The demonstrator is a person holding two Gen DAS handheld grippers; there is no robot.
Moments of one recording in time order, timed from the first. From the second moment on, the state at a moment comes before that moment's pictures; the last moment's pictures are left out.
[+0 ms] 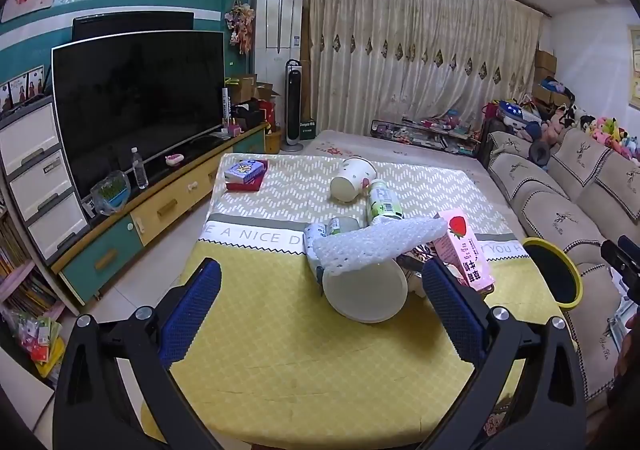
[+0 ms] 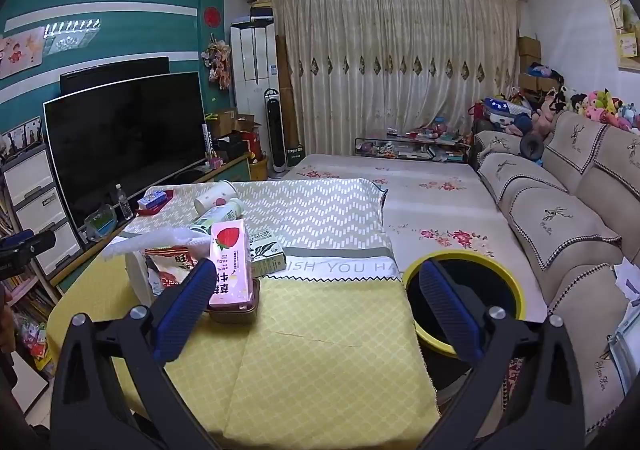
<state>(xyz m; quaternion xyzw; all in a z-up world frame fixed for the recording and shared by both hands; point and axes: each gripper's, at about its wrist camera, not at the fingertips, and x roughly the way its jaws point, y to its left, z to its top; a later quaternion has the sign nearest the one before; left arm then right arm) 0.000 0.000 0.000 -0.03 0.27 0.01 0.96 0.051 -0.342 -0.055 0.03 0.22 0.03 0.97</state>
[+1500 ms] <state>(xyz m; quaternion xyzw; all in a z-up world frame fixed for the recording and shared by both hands) 0.006 -0.003 -0.007 -0.02 0.28 0.01 0.96 0.062 -0.347 -0.071 0.04 0.24 0.03 0.97</state>
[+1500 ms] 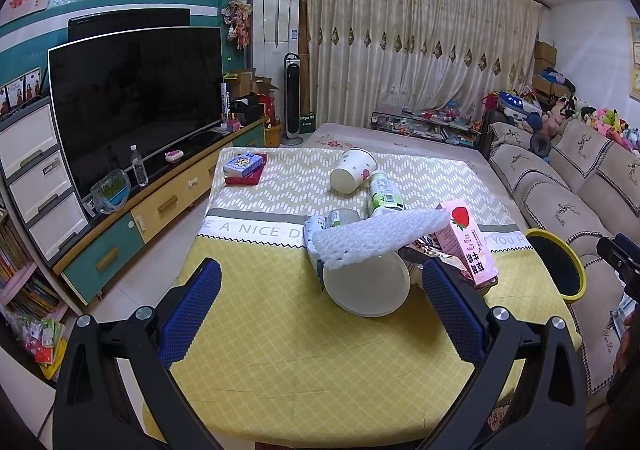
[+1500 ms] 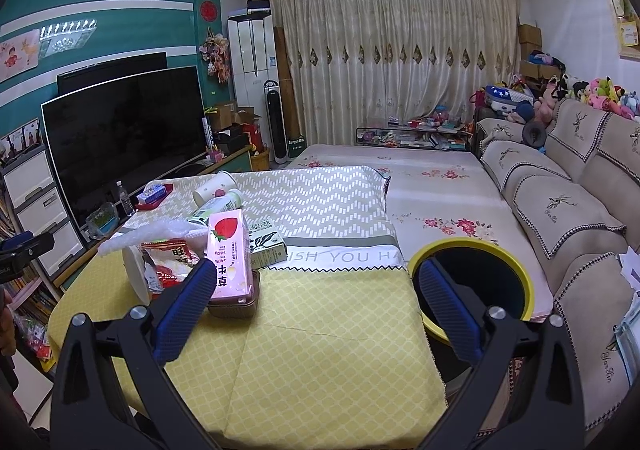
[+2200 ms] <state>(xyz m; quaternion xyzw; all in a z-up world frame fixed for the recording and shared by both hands) 0.008 -0.008 -0.012 -0.01 0.28 0.01 0.96 0.064 -0.349 -0.071 0.04 0.24 0.03 0.97</state>
